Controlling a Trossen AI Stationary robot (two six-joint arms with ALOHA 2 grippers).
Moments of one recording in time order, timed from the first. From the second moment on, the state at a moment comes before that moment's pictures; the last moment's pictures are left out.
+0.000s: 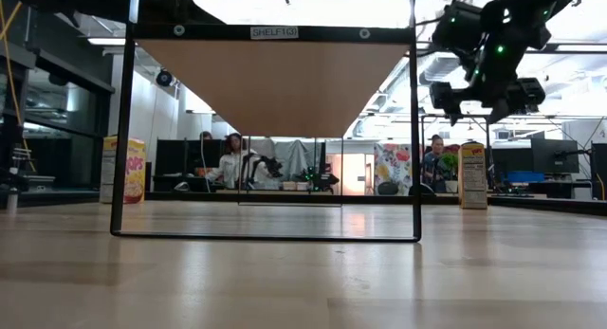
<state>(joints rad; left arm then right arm) 0.32 0.78 0.52 0.25 -0.09 -0.07 -0.49 1.10 0.68 -0.55 0.96 0.91</state>
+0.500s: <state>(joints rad) 0.32 0.78 0.52 0.26 -0.09 -0.07 -0.49 1.34 0.68 -0.56 1.04 1.12</state>
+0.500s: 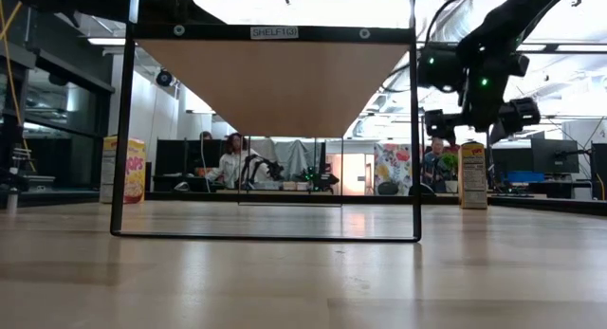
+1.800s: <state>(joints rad) 0.32 0.78 0.52 0.26 -0.09 -0.05 -0.34 1.32 0.74 -0.86 1.06 1.21</state>
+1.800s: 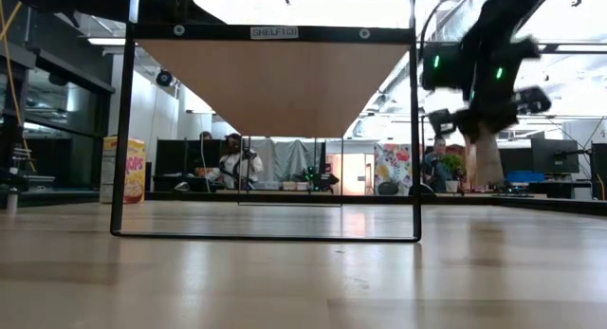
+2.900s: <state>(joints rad) 0.32 0.78 0.52 0.26 -0.09 -0.07 0.24 1.40 1.14 -0.29 1.03 0.52</state>
